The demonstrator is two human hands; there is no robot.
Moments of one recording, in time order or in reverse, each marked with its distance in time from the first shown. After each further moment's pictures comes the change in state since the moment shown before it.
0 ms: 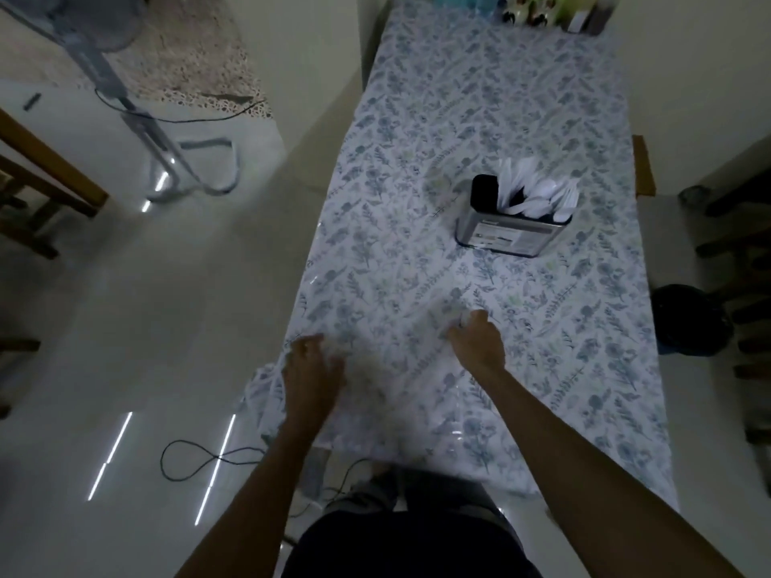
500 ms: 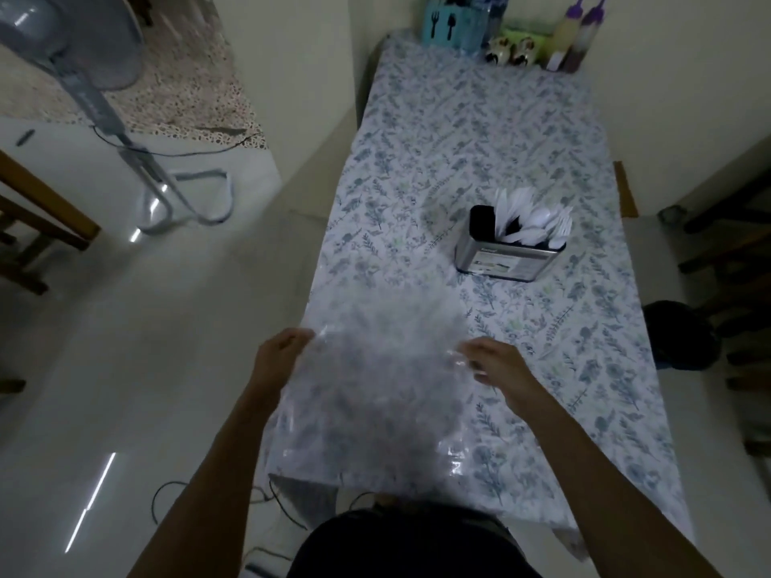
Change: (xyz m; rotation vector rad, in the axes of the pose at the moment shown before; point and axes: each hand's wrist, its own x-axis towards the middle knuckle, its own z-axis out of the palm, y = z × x) left_hand 0.076 -0.012 -0.080 -0.786 -0.147 -0.132; right_hand -0.022 -0.004 -0.048 0.626 -0.257 0.005
